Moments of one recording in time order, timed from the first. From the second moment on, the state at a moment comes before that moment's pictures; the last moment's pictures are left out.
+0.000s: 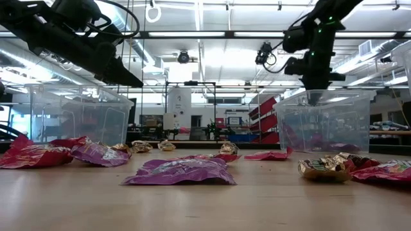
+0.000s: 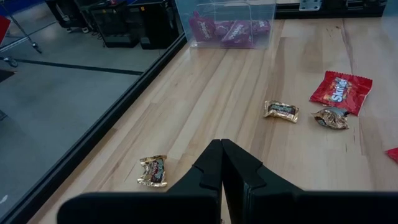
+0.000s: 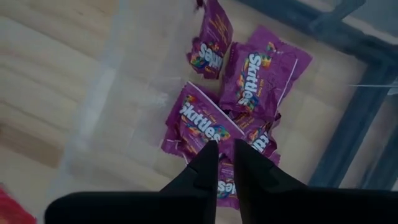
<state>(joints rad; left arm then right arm) 0.25 0.79 0.35 0.08 -0.19 0.08 -0.83 1.35 1.11 -1.04 0.07 0.31</state>
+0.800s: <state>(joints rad) 0.25 0.79 0.35 0.11 -0.19 0.04 -0.37 1.05 1.11 -0.75 0.06 0.32</state>
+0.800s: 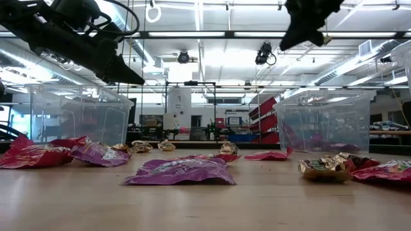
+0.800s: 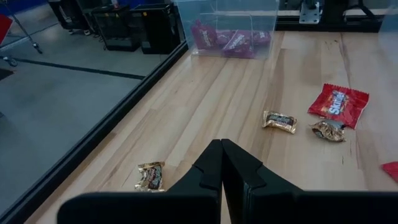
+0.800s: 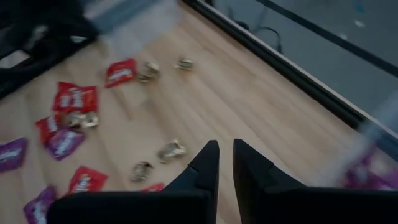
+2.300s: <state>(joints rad) 0.25 0.79 0.35 0.08 0.31 0.01 0.16 1.71 1.11 -0.11 0.10 -0.01</state>
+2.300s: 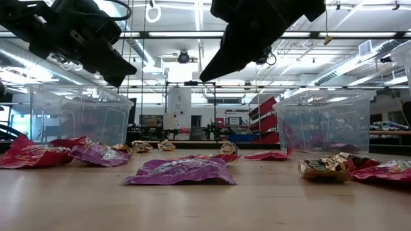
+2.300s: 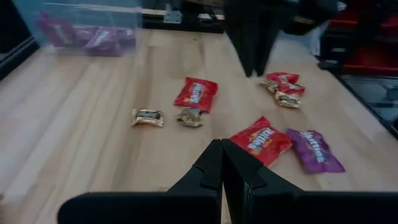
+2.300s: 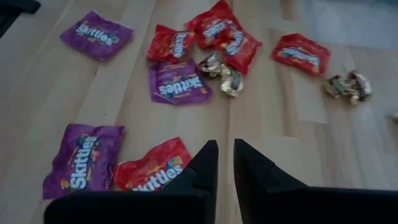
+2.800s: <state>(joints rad) 0.25 0.79 0.35 0.13 0.16 -0.04 0.26 1.84 1.11 0.05 0.08 -0.13</state>
